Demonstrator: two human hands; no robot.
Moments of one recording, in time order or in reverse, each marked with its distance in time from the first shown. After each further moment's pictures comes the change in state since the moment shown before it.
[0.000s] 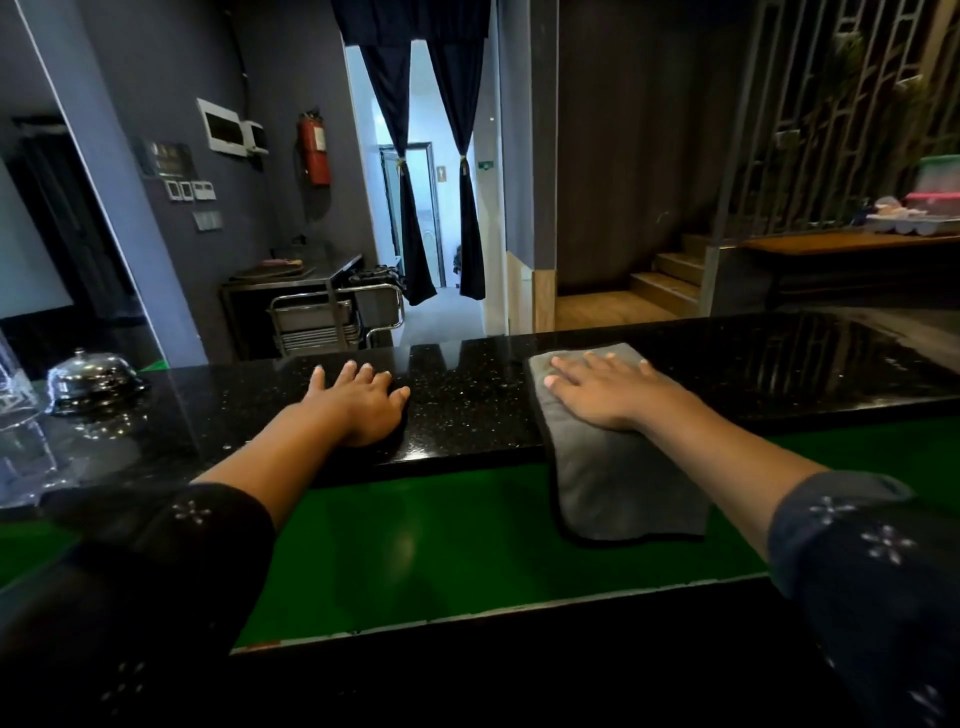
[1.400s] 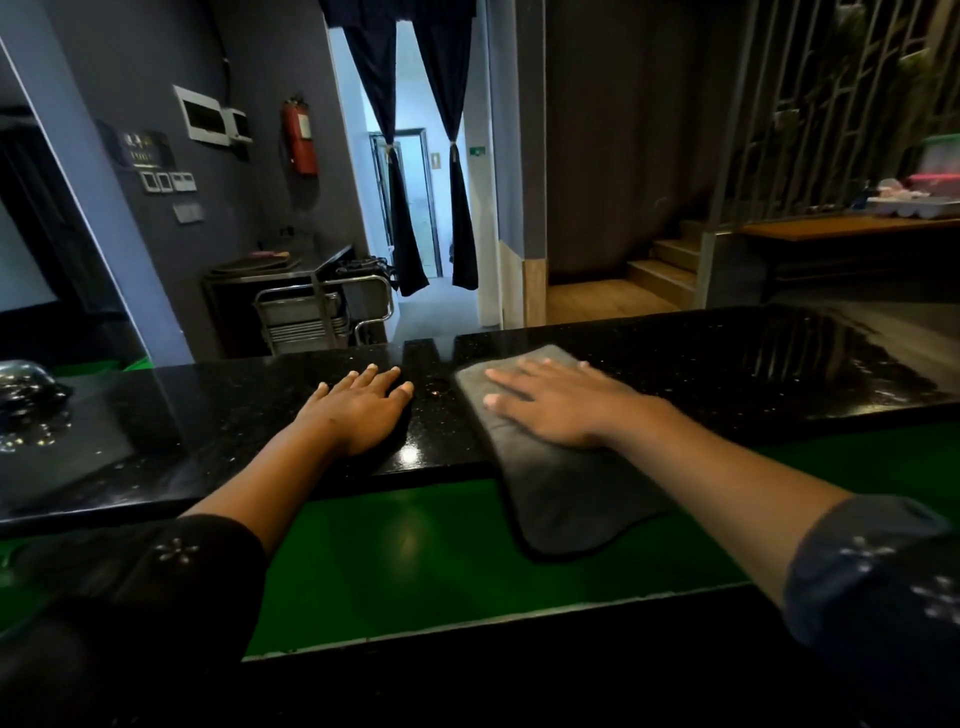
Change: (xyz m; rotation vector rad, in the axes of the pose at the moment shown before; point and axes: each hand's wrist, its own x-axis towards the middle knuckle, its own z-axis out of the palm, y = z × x) left_hand 0.017 0.075 0.011 -0.146 0.000 0.014; right_hand 0.003 0.034 -0.001 0.018 -0.046 -0.268
